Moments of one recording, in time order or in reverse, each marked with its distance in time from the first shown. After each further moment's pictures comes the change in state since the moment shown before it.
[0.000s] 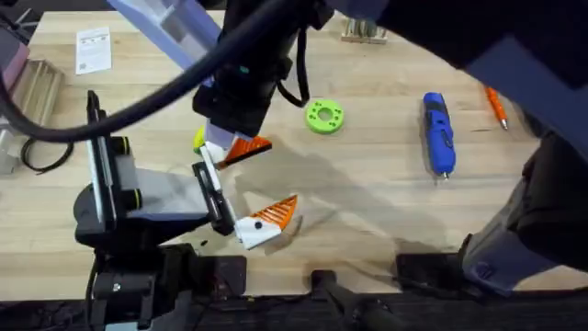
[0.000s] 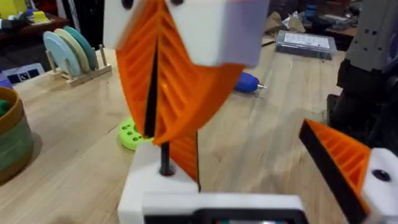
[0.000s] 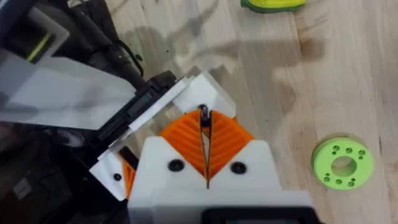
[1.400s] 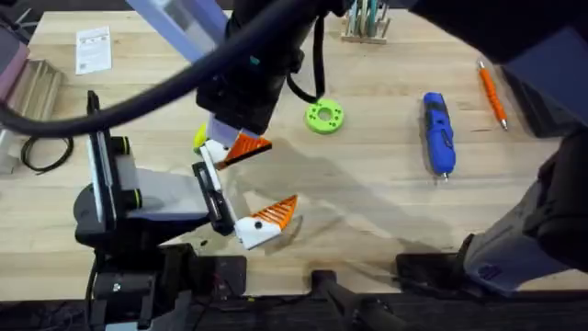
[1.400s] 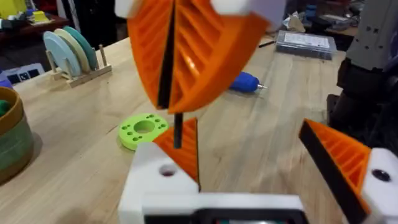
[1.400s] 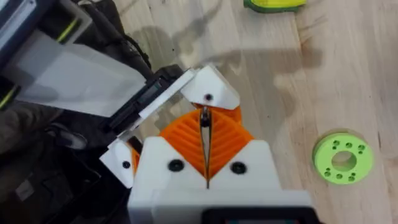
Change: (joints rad) left arm 0.000 0.000 0.000 0.000 0.000 0.000; right arm -0.006 -0.041 0.000 -0.018 -0.016 0.000
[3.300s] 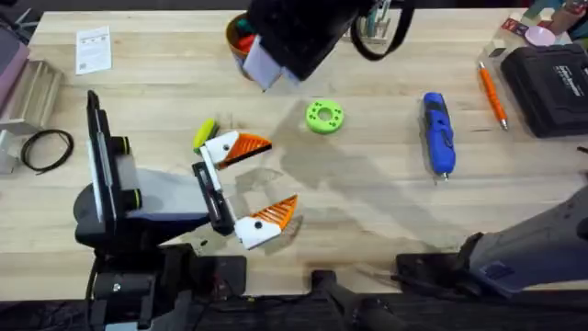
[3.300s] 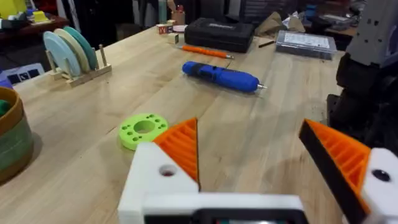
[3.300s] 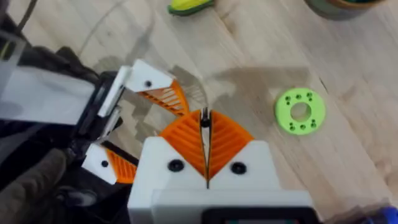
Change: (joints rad) left arm 0.000 0.000 0.000 0.000 0.000 0.000; right arm -0.126 -0.132 0.000 -0.015 0.125 0.181
